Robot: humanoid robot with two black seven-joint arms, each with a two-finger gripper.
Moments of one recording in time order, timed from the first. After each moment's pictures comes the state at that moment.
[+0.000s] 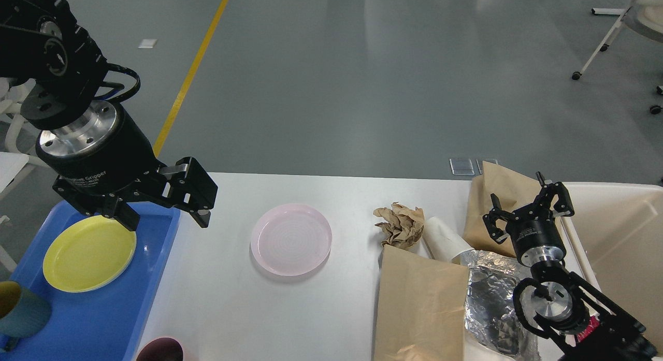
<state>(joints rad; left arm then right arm) -2.64 0.19 1.52 -1.74 -0.10 -0.84 -0.15 0.26 -0.29 1.01 0.95 -0.07 0.09 0.46</state>
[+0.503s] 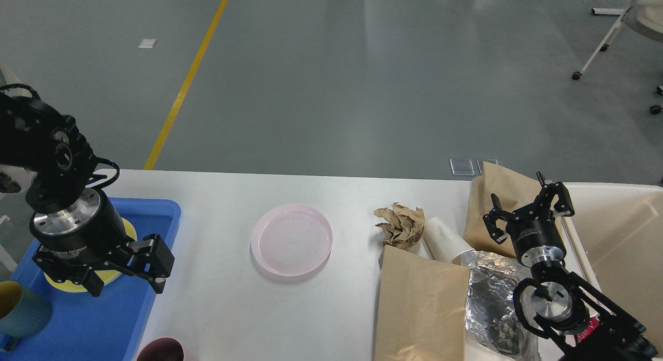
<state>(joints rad) -2.25 0.40 1.44 -1.73 0.05 -0.68 0.06 0.26 -0.29 1.01 0.95 -0.07 0.09 0.46</state>
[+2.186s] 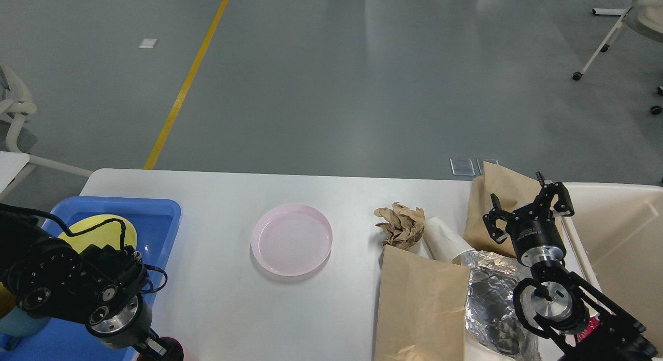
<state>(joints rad) -1.53 0.42 1.19 -1.54 0.79 -0.27 0.09 0.26 -0.29 1.01 0.95 -0.07 0.09 0.46</state>
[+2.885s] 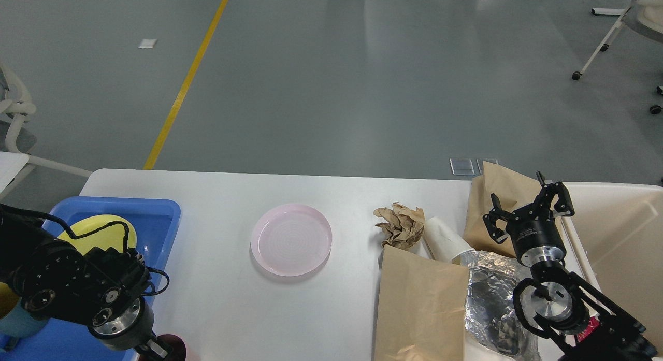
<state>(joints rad) -1.52 0.41 1.19 -1.54 0.79 -0.28 0.09 0.26 -0.29 1.01 0.95 -0.07 0.09 0.46</state>
